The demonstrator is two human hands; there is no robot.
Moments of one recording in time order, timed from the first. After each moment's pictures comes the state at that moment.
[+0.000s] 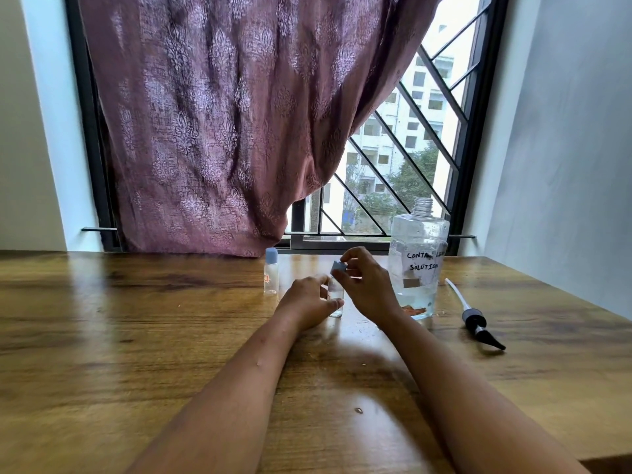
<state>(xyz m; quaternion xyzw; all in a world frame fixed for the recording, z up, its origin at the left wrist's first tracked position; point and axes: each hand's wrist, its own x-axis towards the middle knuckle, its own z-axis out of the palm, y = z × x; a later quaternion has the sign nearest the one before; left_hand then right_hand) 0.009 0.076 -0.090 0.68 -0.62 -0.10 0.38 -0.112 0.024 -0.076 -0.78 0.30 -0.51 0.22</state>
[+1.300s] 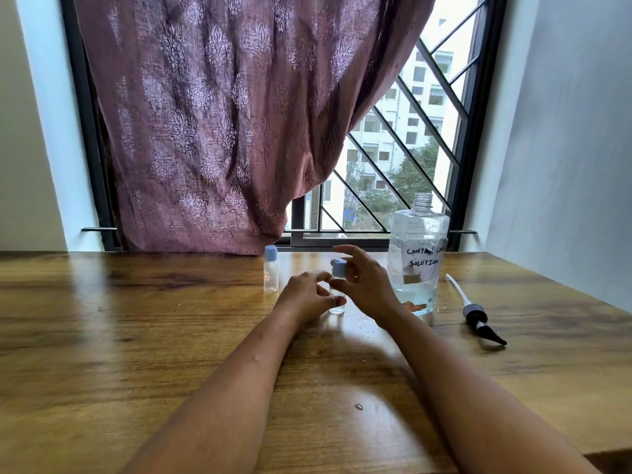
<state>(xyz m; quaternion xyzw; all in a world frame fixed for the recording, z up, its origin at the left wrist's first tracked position) 0.011 0.077 -0.089 0.68 -0.60 -0.14 0.40 -0.116 0.020 -0.080 -0.80 0.28 -0.46 0.25</state>
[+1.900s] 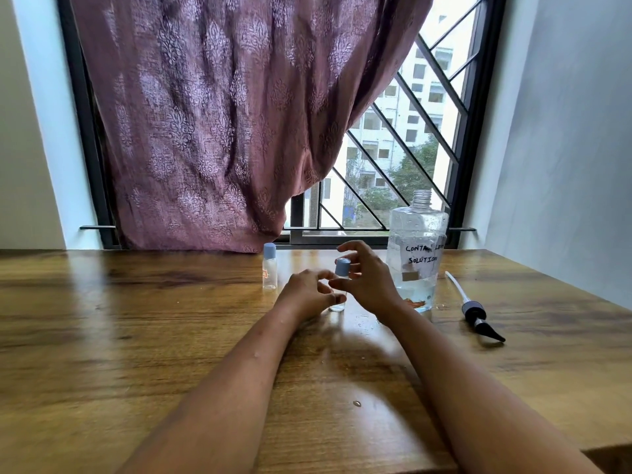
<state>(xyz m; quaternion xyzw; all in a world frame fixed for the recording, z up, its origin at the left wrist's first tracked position) 0.010 0.075 -0.090 0.67 -0.60 -0.15 0.40 -0.119 0.019 -0.078 -0.79 0.29 -0.47 0.28</state>
